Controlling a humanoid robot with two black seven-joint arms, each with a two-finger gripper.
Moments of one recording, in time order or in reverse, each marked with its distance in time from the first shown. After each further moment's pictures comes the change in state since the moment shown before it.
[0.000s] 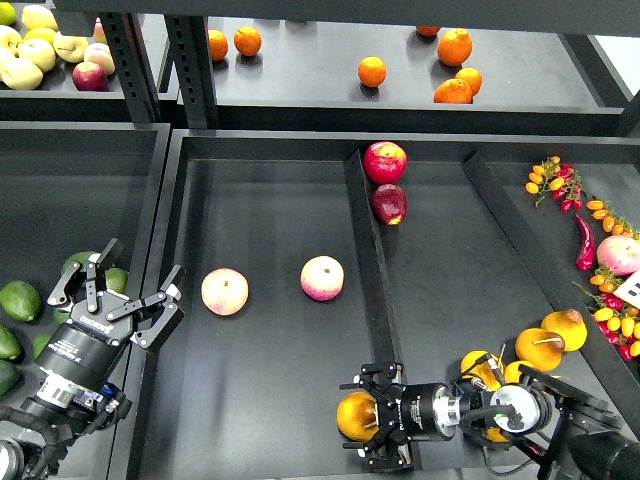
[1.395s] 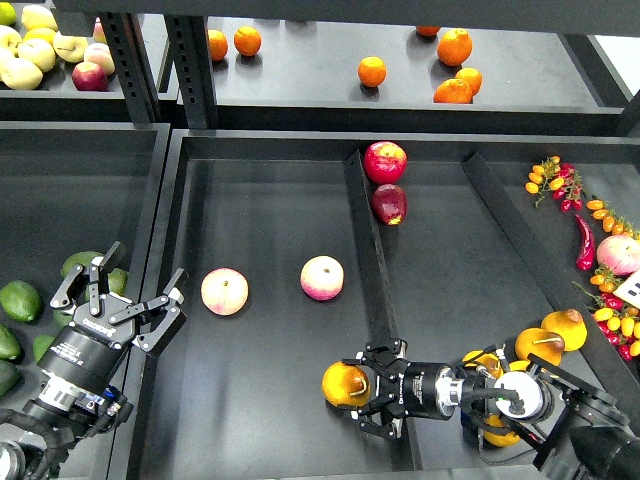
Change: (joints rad) left arm 0.007 0.000 0.003 -0.001 0.005 0.000 0.000; right arm -0.012 0.005 0.170 0.067 0.057 -0.034 0.000
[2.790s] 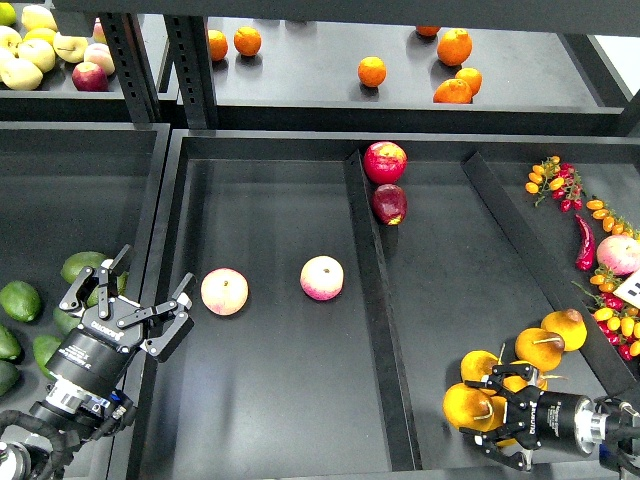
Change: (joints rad) left arm 0.000 0.000 0.022 0.002 0.015 0.000 0.000; right arm -0.188 -0.461 0.033 0.208 0.078 0.014 0.000
